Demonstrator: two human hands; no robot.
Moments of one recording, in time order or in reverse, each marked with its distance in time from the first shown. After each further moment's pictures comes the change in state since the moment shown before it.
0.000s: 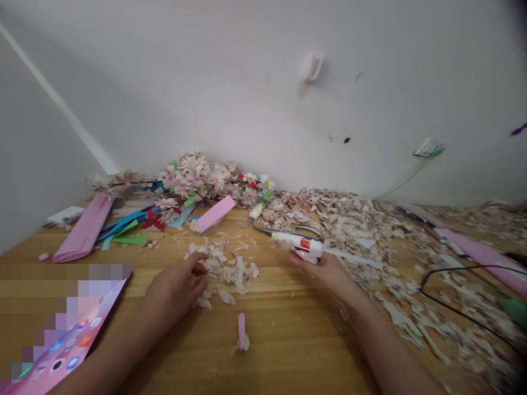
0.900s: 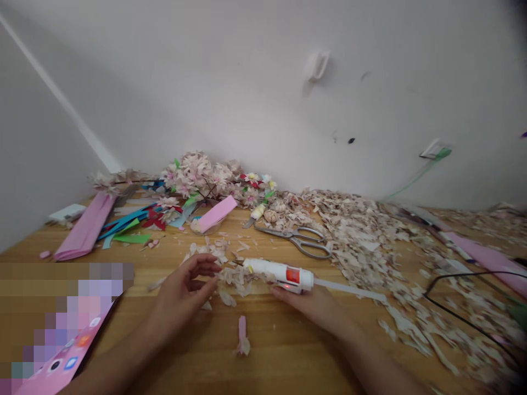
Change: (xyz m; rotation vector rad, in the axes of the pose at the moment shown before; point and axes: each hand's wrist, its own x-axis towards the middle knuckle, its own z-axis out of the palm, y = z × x) left_hand -0.006 0.023 0.006 -0.794 0.013 -0.106; right_hand -0.038 -0.046 0.033 0.104 -0.238 -0.002
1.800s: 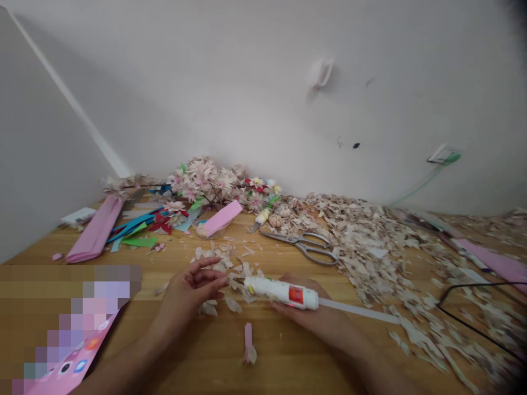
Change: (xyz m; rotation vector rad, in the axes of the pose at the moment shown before) left_hand 0.005 -0.007 0.001 -0.364 0.075 -0.266; right_hand 0.000 -0.001 0.001 -0.216 -0.060 -0.260
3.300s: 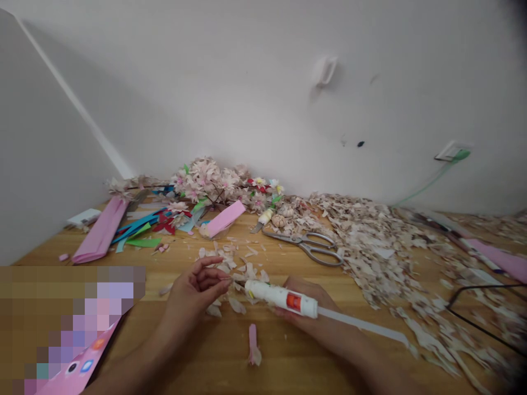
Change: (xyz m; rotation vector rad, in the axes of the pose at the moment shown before) left_hand 0.004 -0.006 0.000 -0.004 0.017 0.139; right_hand -0.001 -0.001 0.004 -0.102 0.006 -0.021
